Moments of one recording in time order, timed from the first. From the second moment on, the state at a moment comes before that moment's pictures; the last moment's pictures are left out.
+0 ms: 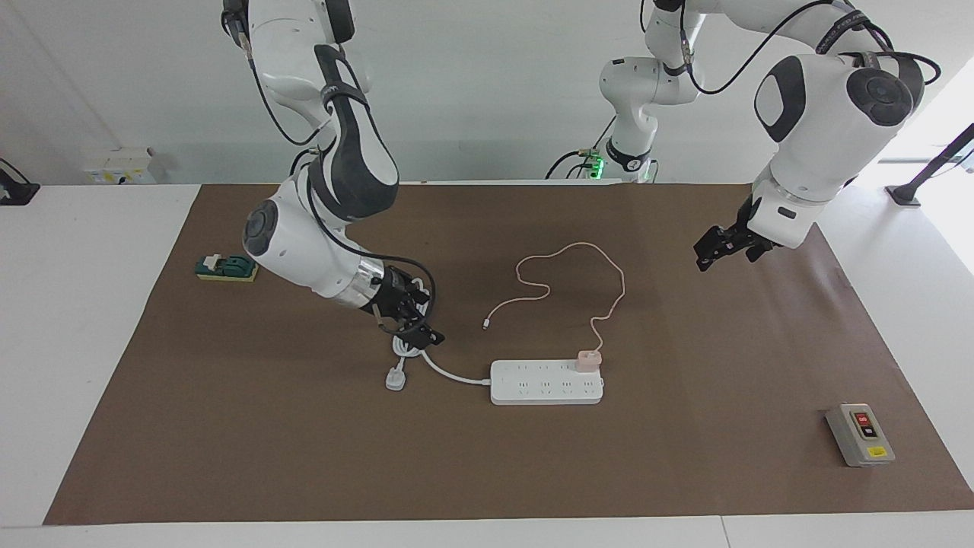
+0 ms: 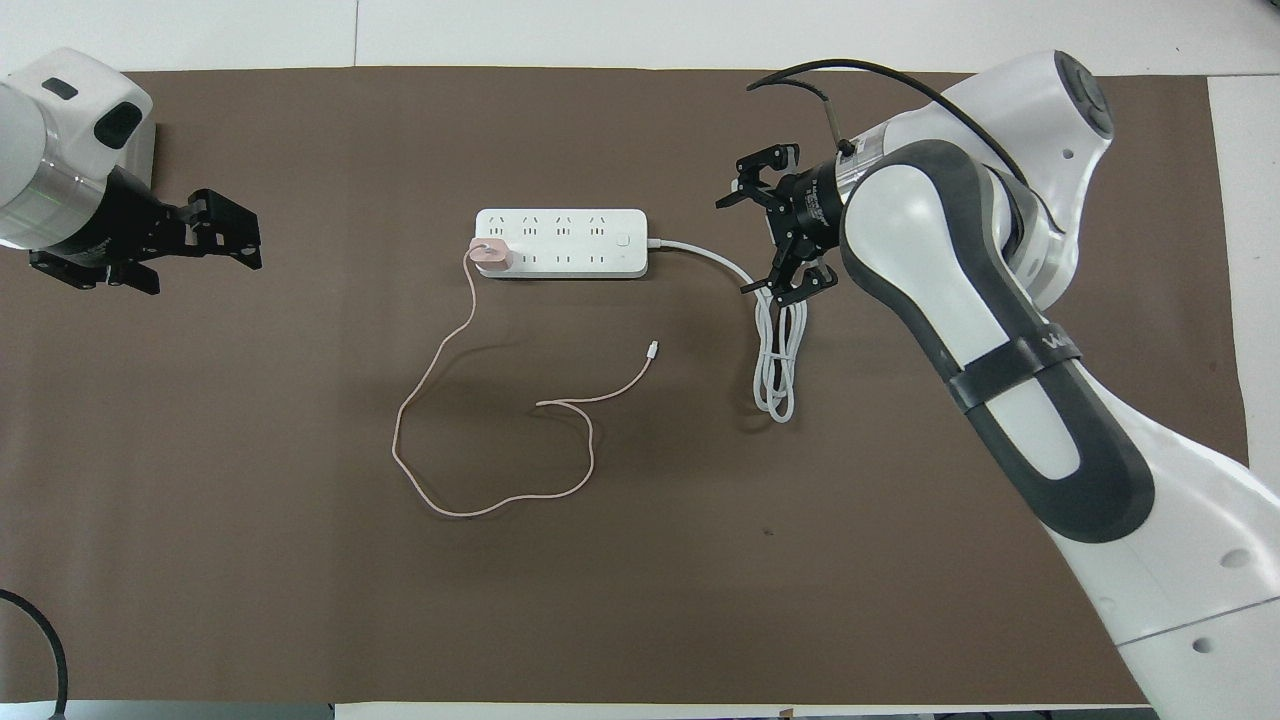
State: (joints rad) left arm -0.14 0.18 0.02 -1.52 -0.03 1.63 -0.32; right arm 0.27 0.49 -0.02 -1.51 0.71 2.01 1.22
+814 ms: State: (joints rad) left arm -0.20 0.27 -0.01 -1.50 -0.08 1.76 -1.39; right arm 0.30 0.82 -0.01 -1.25 0.97 2.04 1.33
